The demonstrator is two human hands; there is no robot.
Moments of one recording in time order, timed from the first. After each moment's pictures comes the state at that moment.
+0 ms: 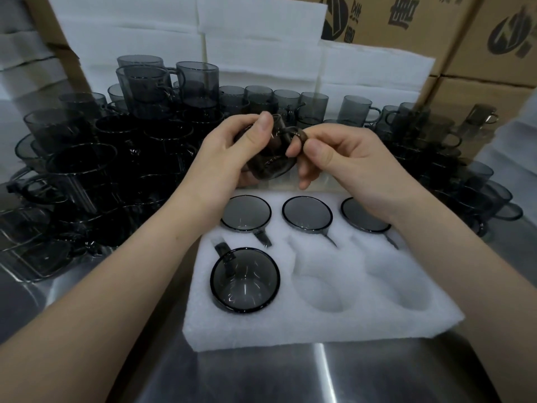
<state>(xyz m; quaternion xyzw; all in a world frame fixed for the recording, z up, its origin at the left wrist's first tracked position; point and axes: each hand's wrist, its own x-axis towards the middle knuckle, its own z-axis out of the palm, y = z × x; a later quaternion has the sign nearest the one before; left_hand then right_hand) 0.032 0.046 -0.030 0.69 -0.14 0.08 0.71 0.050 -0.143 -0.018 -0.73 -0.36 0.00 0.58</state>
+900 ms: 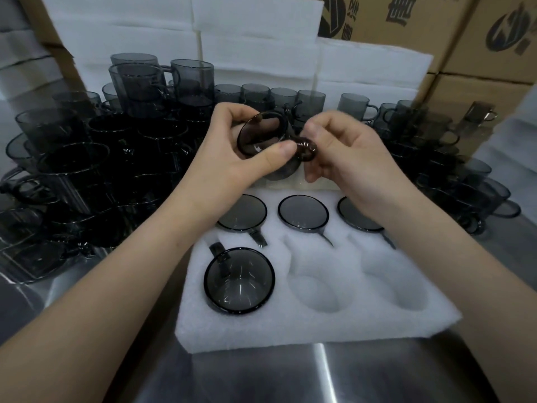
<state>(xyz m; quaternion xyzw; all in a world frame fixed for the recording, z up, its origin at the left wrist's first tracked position) 0.030 0.041 -0.034 0.72 -0.19 0.13 0.65 0.054 -0.138 -0.021 -0.72 -0.25 -0.03 0.65</state>
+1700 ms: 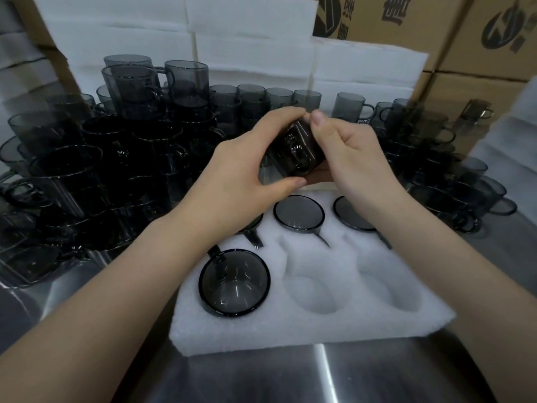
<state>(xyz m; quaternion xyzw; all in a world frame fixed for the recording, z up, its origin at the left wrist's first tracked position) 0.025 0.032 -0.032 0.84 -0.30 0.21 0.41 0.046 -0.133 -0.021 -0.76 -0.19 -0.13 0.61</state>
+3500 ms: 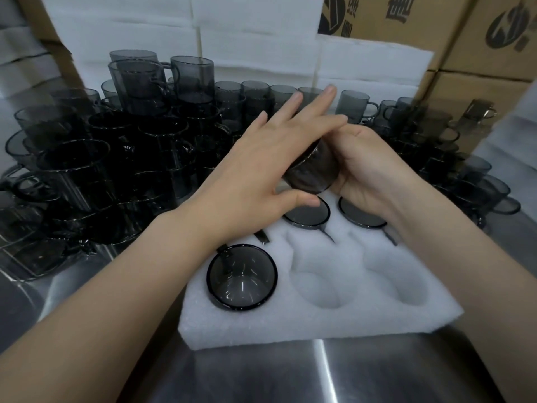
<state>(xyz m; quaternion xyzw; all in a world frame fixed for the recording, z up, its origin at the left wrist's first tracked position) 0.021 0.029 -0.025 0.86 -0.37 0.20 0.28 0.057 -0.136 -0.020 -0.64 -0.16 0.08 0.74</state>
